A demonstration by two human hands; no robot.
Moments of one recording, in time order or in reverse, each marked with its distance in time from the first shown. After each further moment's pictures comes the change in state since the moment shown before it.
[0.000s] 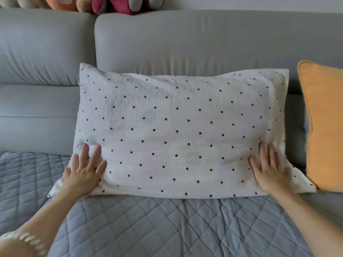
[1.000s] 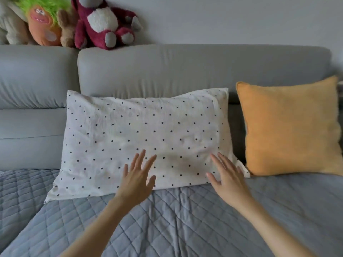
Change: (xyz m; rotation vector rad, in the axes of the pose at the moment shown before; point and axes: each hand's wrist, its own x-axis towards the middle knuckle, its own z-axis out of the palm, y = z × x) left_hand -0.142 0.220 -0.091 -0.189 0.021 0.470; right_hand -0.117 -0.032 -0.121 0.055 -0.060 -0.325
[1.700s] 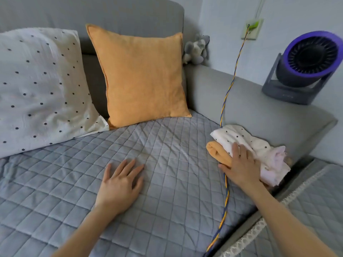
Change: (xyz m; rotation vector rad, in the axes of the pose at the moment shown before) left_hand -0.088 0.327 0.165 -0.070 -0.161 0.379; right_hand -0.281 0.350 -0.146 -0.592 0.006 0.782
